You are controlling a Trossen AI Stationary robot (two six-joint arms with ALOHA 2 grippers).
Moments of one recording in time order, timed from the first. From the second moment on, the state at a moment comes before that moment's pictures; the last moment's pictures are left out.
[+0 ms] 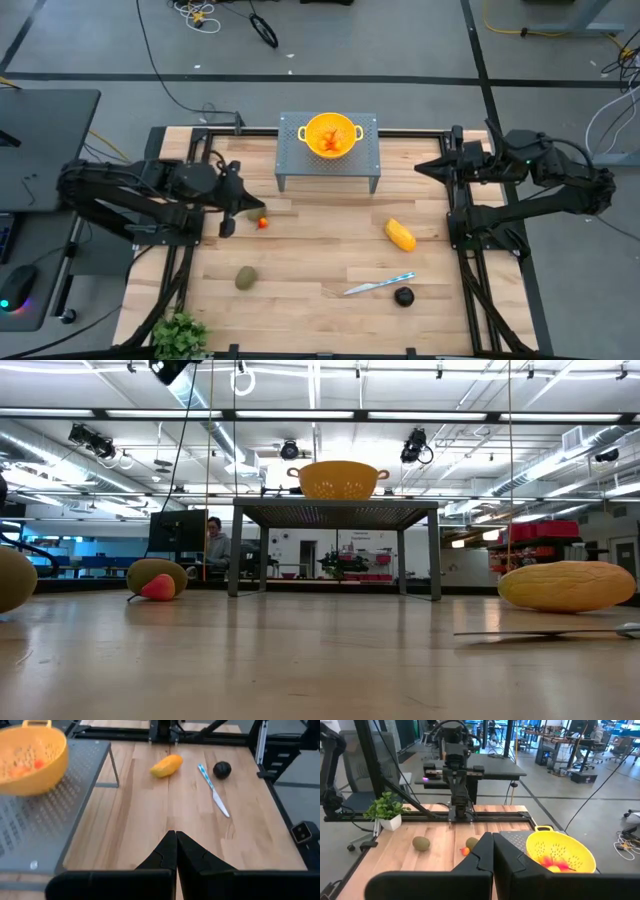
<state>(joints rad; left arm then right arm) -0.12 0.86 0.99 -0.65 -0.14 -0.12 0.01 0.75 1.17 -0.60 0.10 -0.05</state>
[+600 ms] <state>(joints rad) -0.12 0.70 0.94 -0.74 -0.19 -0.16 0.01 0.77 1.17 -0.60 0.09 -0.12</state>
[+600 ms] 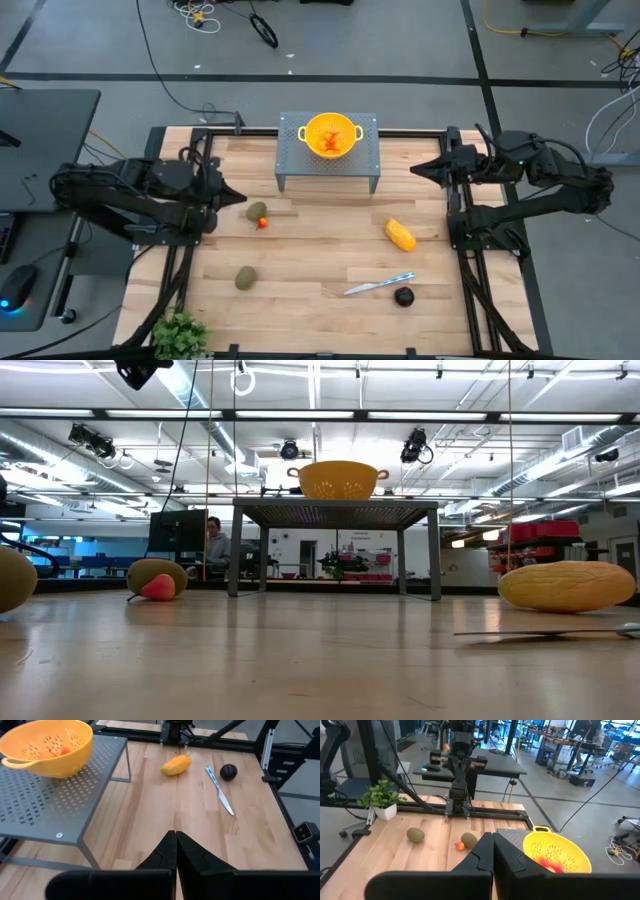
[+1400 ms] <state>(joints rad) -0.12 0.96 0.94 -0.77 -0.08 -0.09 0.01 0.81 1.17 -0.60 0.09 -0.12</state>
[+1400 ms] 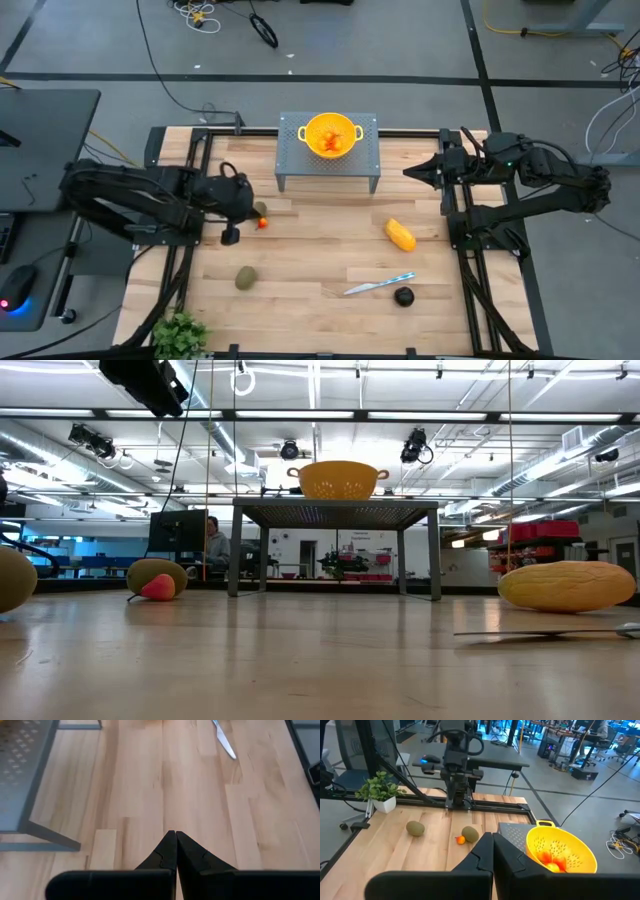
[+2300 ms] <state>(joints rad) -0.12 1.00 0.94 -0.76 -0.13 -0.05 0.01 0.74 1.17 -0.64 -0.01 -0.17</state>
